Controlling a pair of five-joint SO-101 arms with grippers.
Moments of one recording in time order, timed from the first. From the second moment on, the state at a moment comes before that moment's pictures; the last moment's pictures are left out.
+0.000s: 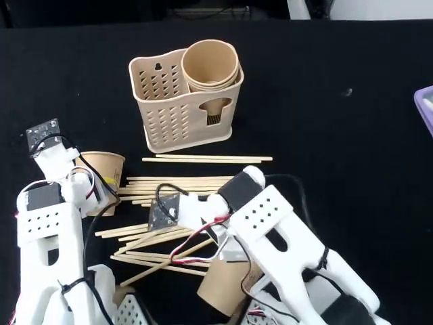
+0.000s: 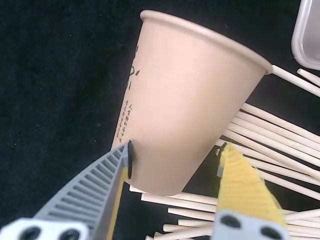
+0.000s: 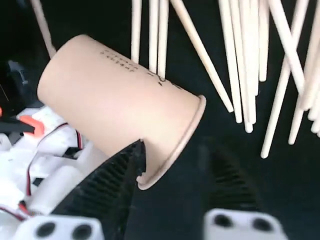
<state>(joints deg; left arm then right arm) -20.8 -47.3 57.9 64.0 6.7 -38.6 -32.5 40.5 99.1 49.2</state>
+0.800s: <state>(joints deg) -20.8 -47.7 59.6 62.2 6.7 -24.9 -32.2 24.4 99.3 50.7</state>
